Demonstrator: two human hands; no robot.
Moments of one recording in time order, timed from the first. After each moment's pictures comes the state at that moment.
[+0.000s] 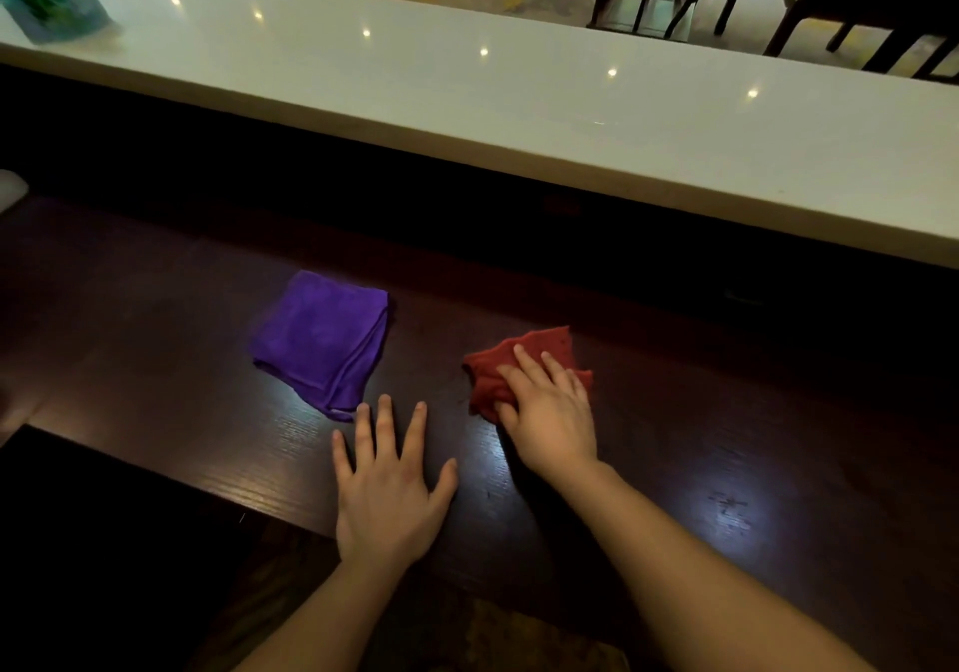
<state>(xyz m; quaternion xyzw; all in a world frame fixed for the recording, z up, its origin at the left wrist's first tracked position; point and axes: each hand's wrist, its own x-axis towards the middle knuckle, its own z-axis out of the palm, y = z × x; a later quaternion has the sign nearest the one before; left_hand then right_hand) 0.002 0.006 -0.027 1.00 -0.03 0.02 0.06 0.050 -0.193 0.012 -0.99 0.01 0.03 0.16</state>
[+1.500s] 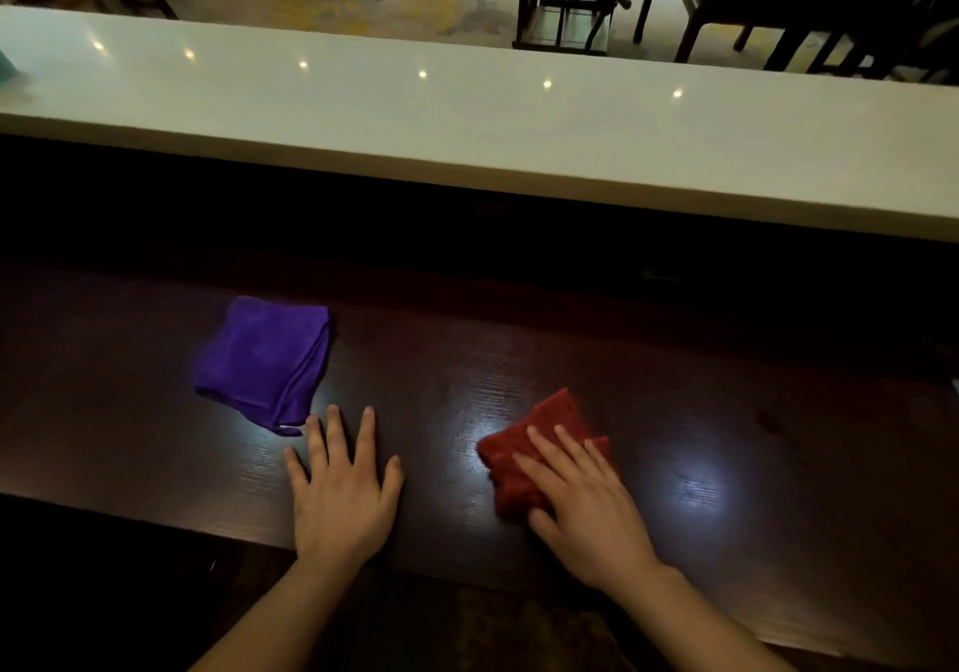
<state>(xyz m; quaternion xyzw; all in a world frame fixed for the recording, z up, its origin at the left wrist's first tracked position) 0.000 0.003 -0.011 1.00 -0.05 -0.04 0.05 -0.087 -0.264 0.008 -0.99 -0.04 0.04 0.14</state>
